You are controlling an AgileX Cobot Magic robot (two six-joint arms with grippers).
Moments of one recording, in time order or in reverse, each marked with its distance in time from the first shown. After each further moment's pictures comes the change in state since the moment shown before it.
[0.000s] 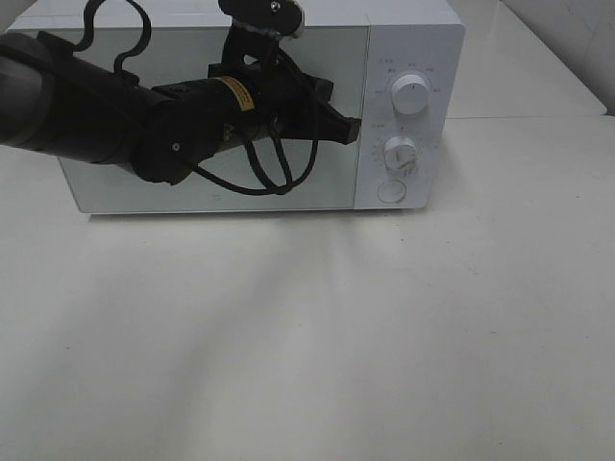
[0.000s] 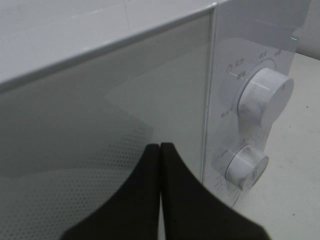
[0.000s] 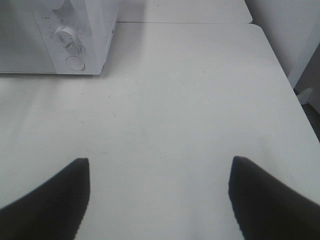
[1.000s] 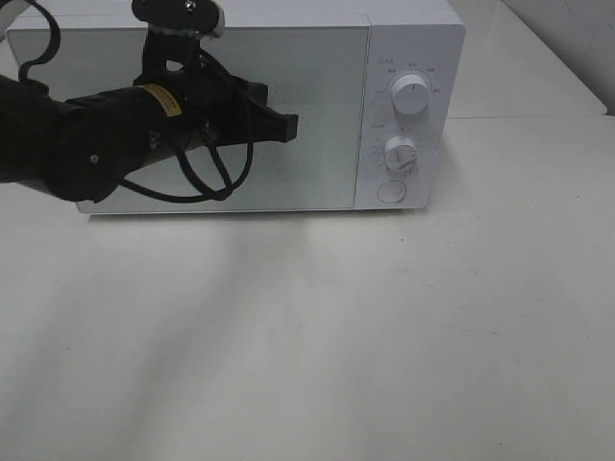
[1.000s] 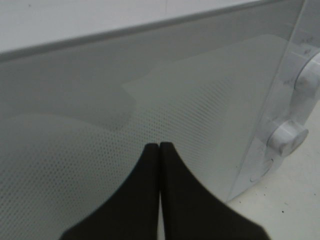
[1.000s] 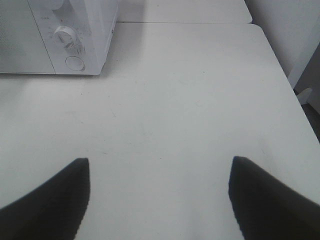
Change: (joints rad) left arm 0.040 -0.174 0.252 -0.100 -0.057 -0.006; right arm 0.000 0.000 0.000 -0.001 0.000 0.000
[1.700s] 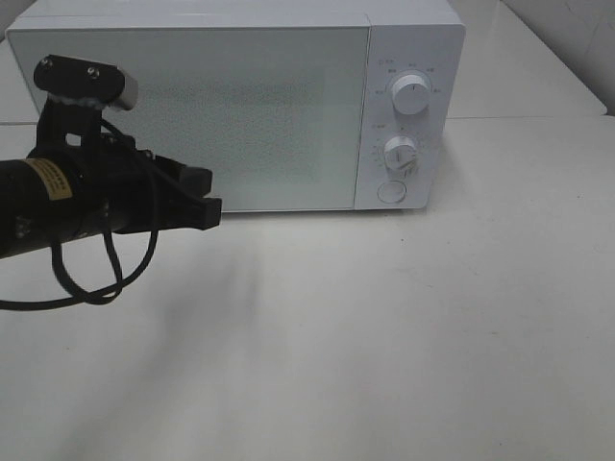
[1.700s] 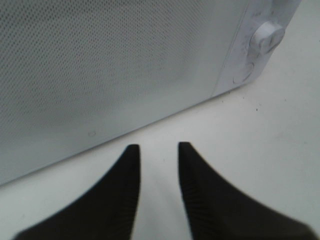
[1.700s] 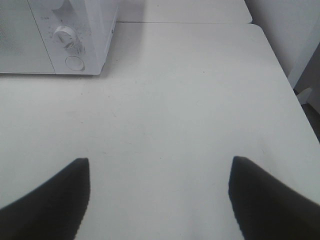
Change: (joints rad) left arm 0.000 -0.277 0.355 0.035 0.111 -0.101; right arm 0.000 0.000 0.000 0.000 0.000 0.000
